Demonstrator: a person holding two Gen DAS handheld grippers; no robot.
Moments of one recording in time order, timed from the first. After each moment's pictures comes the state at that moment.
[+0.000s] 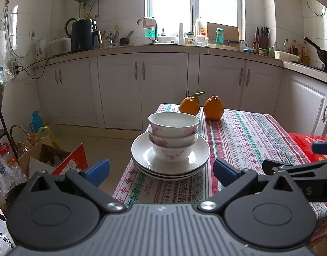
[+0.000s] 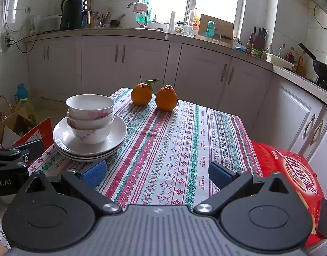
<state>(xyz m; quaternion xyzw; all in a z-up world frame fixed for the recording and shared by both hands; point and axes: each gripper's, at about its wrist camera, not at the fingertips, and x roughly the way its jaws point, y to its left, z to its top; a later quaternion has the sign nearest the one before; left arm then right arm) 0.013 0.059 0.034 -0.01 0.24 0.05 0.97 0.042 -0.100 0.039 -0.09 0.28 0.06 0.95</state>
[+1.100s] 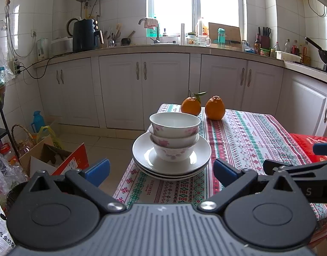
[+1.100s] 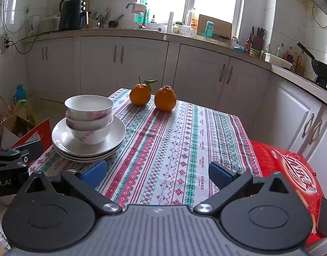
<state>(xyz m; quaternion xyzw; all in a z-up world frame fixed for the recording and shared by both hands) 0.012 0.059 0.034 -0.01 0.24 0.06 0.97 0.041 -0.100 0.039 -0.09 0.28 0.06 0.96</state>
